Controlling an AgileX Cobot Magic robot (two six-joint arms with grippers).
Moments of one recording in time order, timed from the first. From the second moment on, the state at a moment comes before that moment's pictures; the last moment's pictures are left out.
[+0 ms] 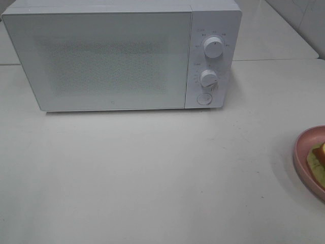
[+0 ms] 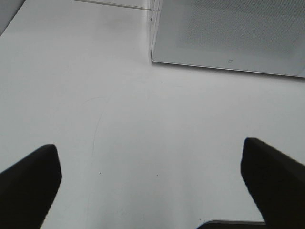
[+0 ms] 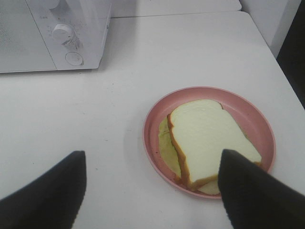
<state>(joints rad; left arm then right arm) 0.05 -0.01 -0.51 -0.10 1.08 -0.02 0.05 0.00 -0.50 -0.05 1.01 0.10</state>
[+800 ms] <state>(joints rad) 0.05 -0.01 -0.51 -0.10 1.08 -0.02 0.05 0.10 -0.54 -0.08 0.88 0.10</state>
